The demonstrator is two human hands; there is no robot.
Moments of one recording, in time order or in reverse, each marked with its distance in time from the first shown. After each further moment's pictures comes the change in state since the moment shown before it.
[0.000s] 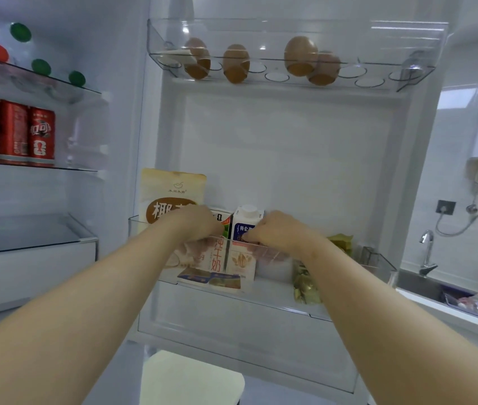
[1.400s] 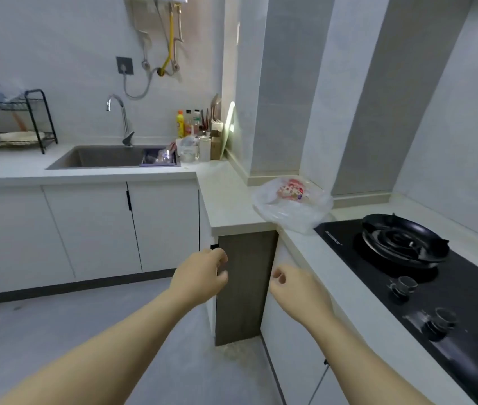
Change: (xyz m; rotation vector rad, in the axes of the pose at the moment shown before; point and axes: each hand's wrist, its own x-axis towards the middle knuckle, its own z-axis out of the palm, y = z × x) left_hand -0.131 0.430 0.618 0.054 -0.464 1.046; right_hand -0.414 0.589 -0.132 -0.207 0.527 1.005
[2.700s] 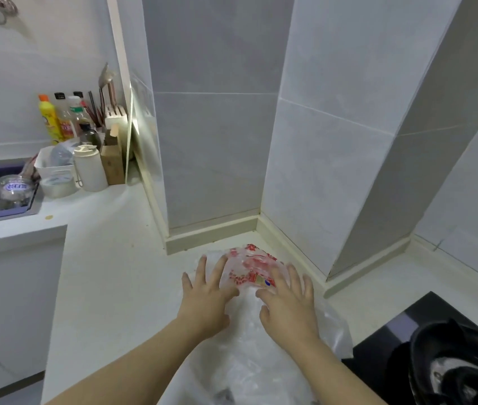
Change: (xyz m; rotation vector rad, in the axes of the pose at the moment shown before) left_hand 0.536 0.038 0.179 0.400 -0.303 0.266; right_hand 0.510 0.195 0.019 -0.470 0.191 0.021
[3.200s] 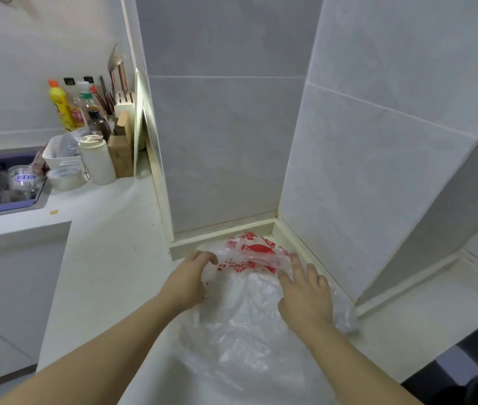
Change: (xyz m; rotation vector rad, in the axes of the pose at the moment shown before) left_hand 0.060 -0.066 -0.012 -0.554 0.043 -0.189; right_hand 0.078 0.024 0.019 -0.096 -0.197 0.022
